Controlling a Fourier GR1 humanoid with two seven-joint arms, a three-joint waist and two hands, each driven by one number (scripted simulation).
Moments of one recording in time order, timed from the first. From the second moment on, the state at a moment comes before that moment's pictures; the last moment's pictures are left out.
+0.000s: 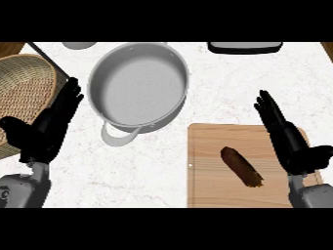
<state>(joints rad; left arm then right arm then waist) -0.18 0.33 -0.15 -1.59 0.21 0.16 0.18 -0.12 -0.34 0.22 -1.49 -0.25 -0.10 -0.10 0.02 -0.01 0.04</state>
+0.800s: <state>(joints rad) 0.02 0.46 -0.07 -1.57 0.09 0.22 0.13 0.09 -0.71 0.22 -1.74 0.45 -0.48 -0.31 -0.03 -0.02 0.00</state>
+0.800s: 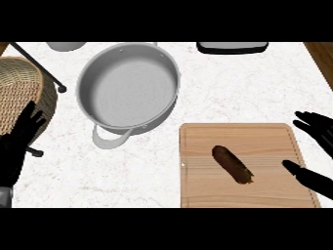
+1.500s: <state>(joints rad) 0.01 0.45 -0.05 -1.57 0.08 0.18 0.10 0.18 -0.75 0.43 -2.13 0.94 -0.09 0.29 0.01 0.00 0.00</state>
